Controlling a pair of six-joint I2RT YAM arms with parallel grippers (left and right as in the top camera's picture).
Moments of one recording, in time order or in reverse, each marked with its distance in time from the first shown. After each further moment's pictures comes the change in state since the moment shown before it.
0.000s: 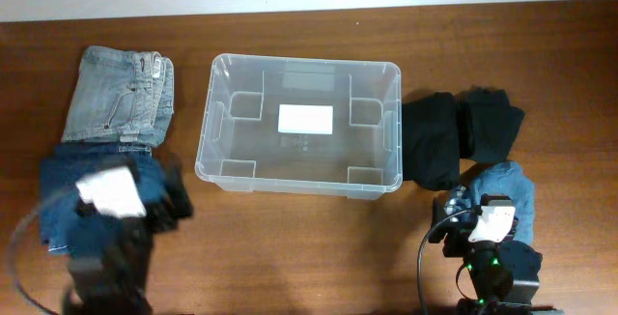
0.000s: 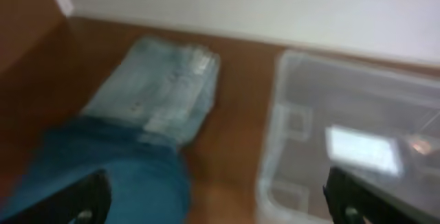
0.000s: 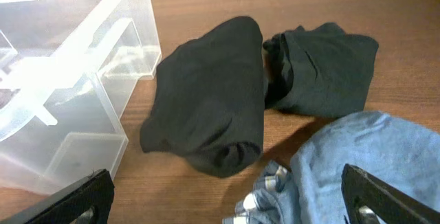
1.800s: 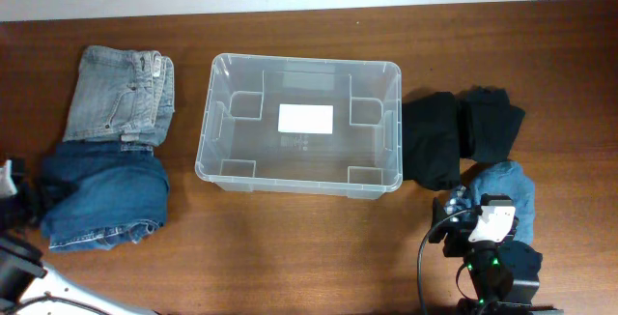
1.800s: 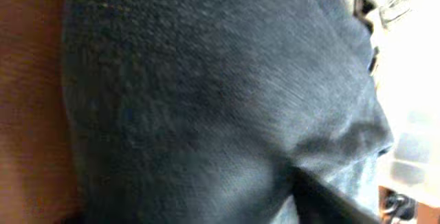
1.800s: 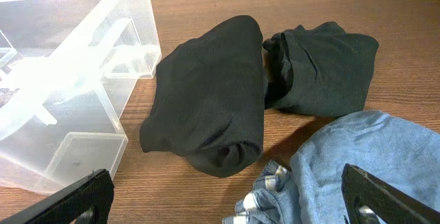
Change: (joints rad) left arm 0.953 1.745 0.906 -0.562 0.821 0.772; right arm 0.000 -0.001 0.000 0.000 0.000 0.000
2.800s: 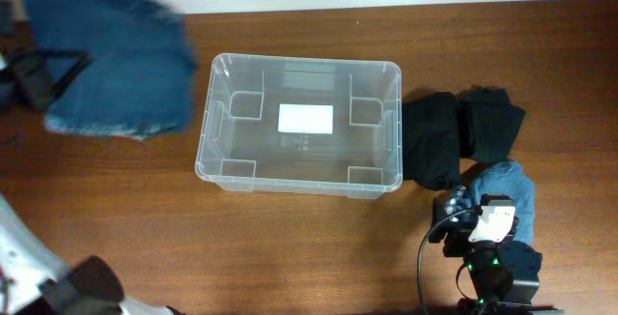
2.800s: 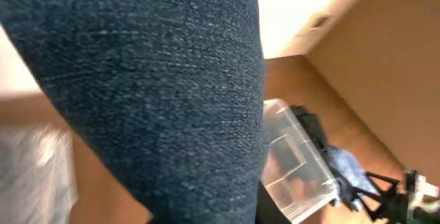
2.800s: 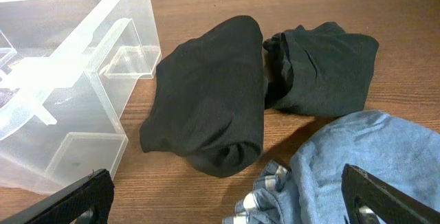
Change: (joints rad) left arm -0.471 -0.618 0.463 -0.207 0.396 -0.175; right arm 0.000 0.000 0.000 0.000 0.000 0.000
